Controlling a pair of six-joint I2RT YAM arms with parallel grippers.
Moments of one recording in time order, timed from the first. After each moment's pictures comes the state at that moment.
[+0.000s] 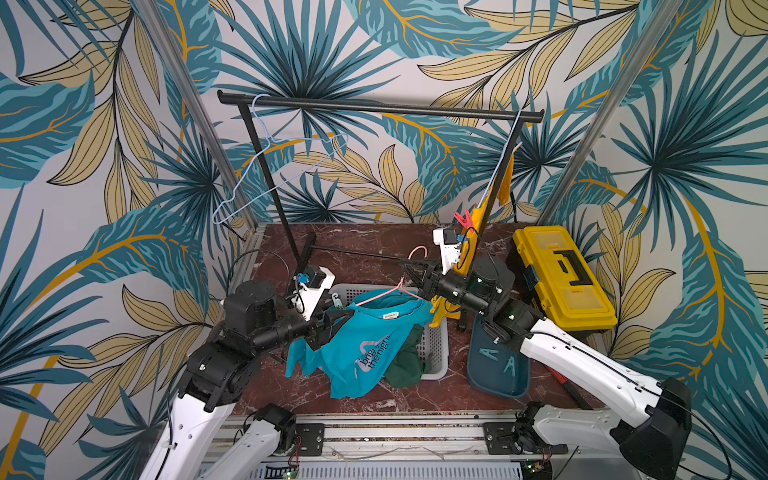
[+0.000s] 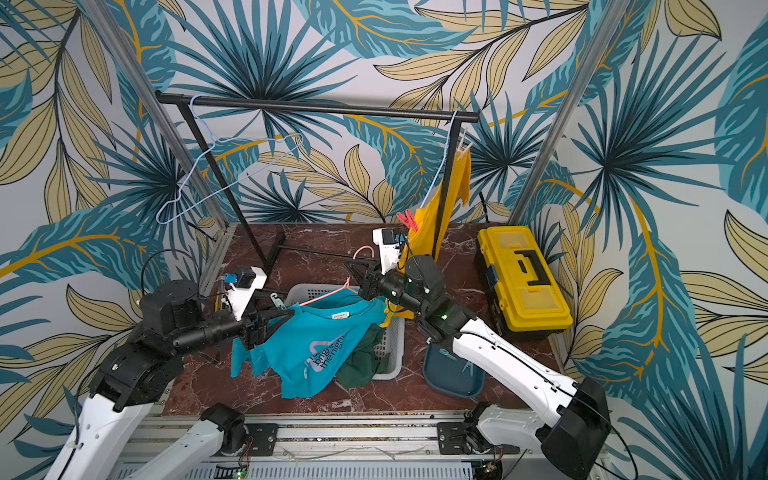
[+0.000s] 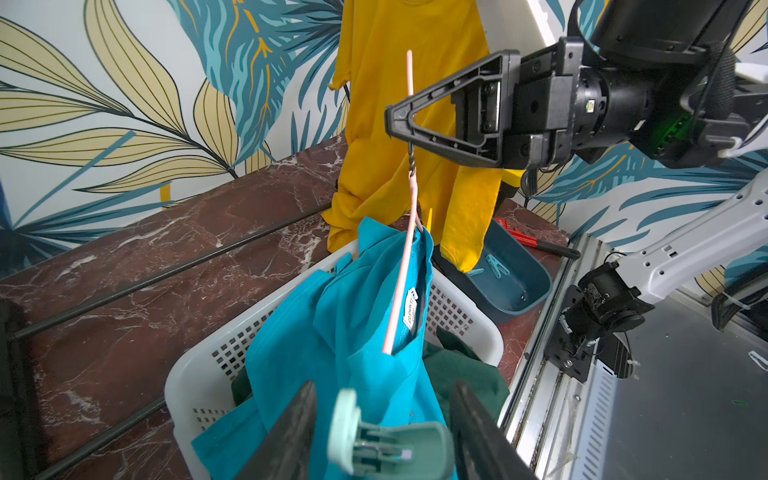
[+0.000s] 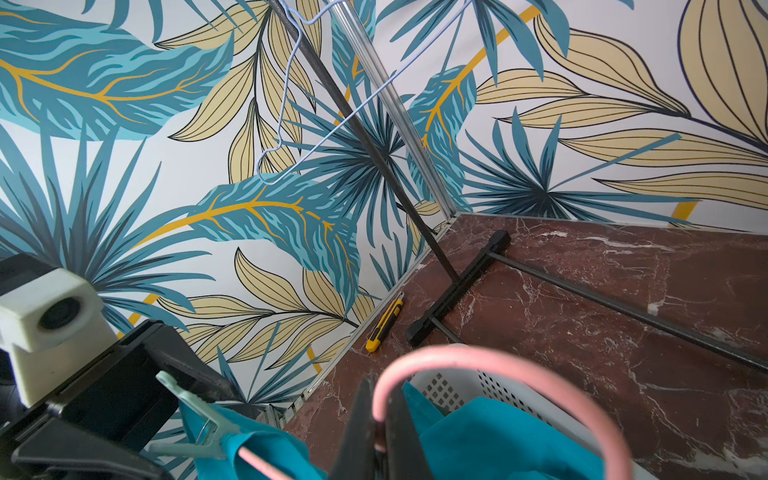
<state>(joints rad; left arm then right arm) -0.38 0.73 1.12 -0.78 0.51 0.02 0.72 1.21 1.05 0.15 -0.21 0.53</state>
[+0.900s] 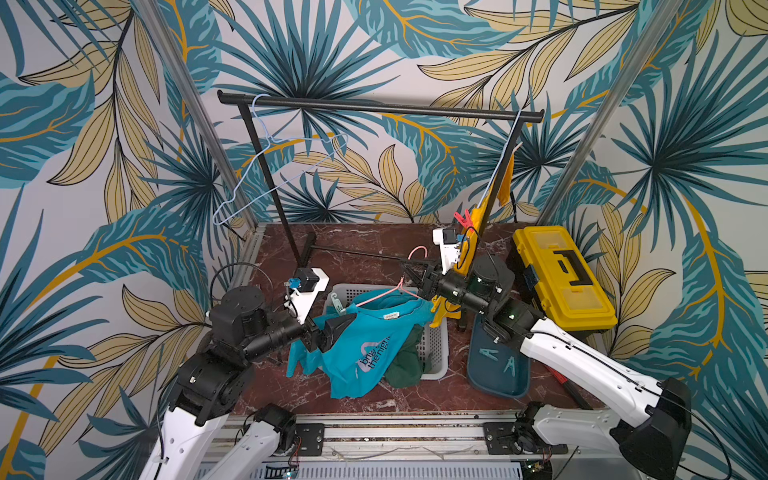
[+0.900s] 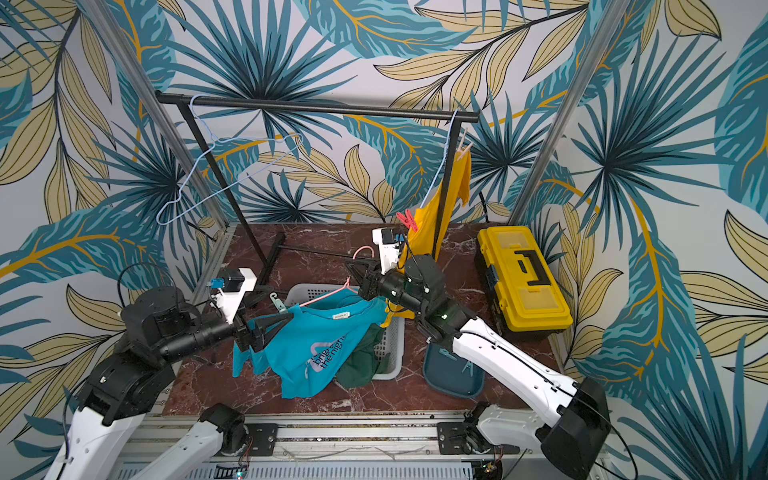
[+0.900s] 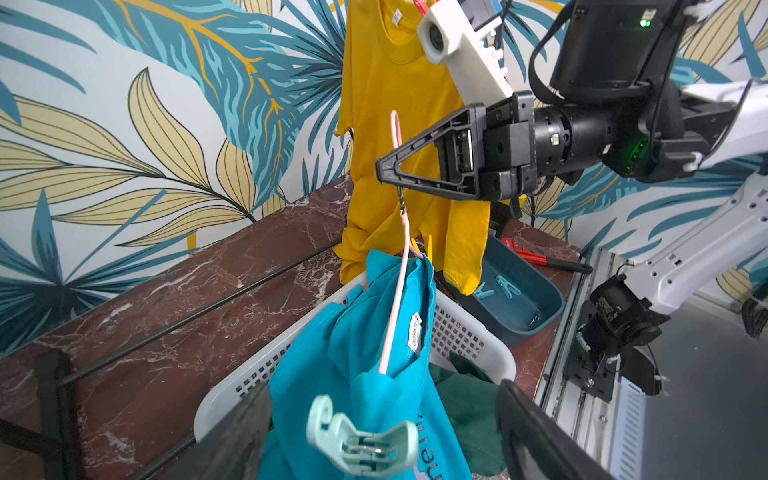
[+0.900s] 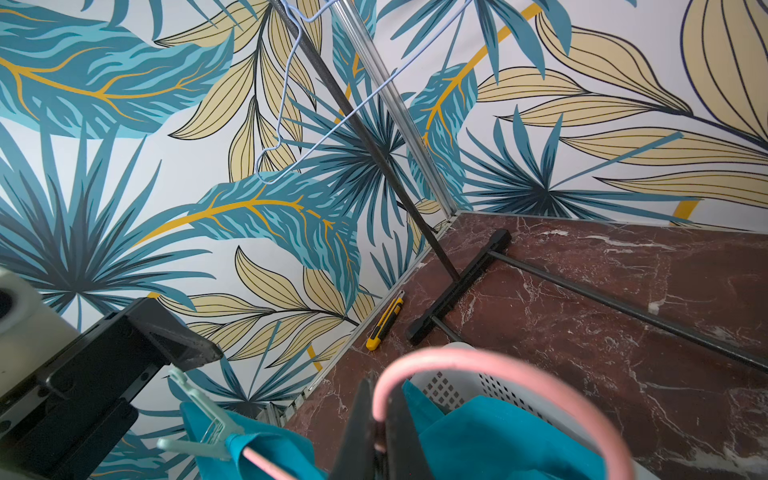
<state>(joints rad) -0.38 0.70 1.12 -0.72 0.51 0.07 0.72 1.21 1.05 0.14 -0.21 0.53</state>
